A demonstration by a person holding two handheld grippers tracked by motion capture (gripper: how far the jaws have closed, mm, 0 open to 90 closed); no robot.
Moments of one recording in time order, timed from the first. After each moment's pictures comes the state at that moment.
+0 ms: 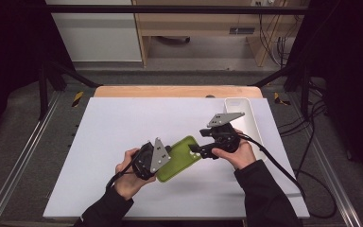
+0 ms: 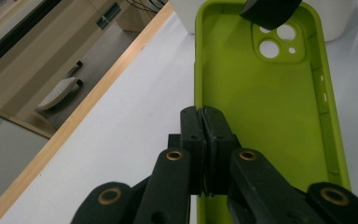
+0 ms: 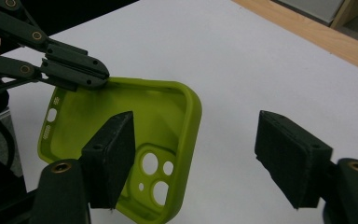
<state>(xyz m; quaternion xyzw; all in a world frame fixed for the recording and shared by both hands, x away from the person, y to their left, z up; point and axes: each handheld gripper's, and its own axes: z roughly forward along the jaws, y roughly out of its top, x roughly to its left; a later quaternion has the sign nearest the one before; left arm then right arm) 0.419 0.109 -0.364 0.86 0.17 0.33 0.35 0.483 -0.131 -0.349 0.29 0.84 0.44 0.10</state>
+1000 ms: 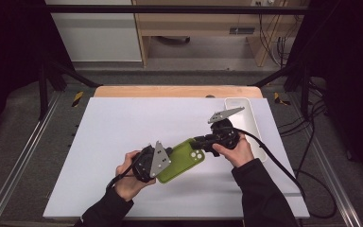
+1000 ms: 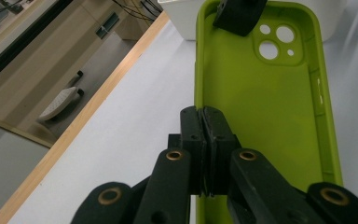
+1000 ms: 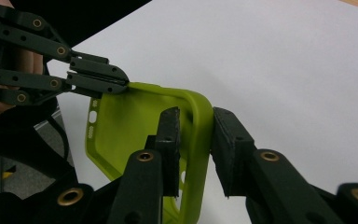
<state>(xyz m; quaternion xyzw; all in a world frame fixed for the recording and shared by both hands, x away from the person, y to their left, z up) 0.414 0.109 -0.367 0.86 0.15 0.34 0.36 0.492 -0.135 -0.348 0.30 0.84 0.44 0.01</state>
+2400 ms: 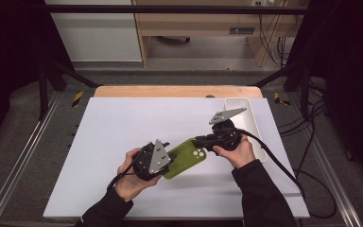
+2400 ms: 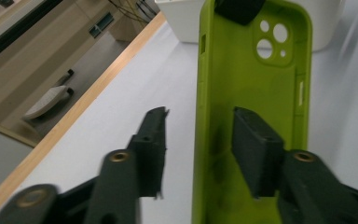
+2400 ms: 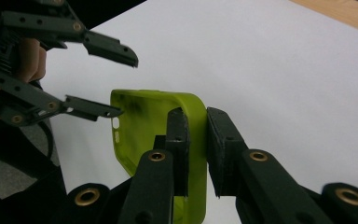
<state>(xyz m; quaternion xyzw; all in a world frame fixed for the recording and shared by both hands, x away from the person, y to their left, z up) 0.423 0.111 -0.373 0.85 0.17 0.31 0.39 0.488 -0.138 -0.344 0.29 0.85 0.44 0.04</state>
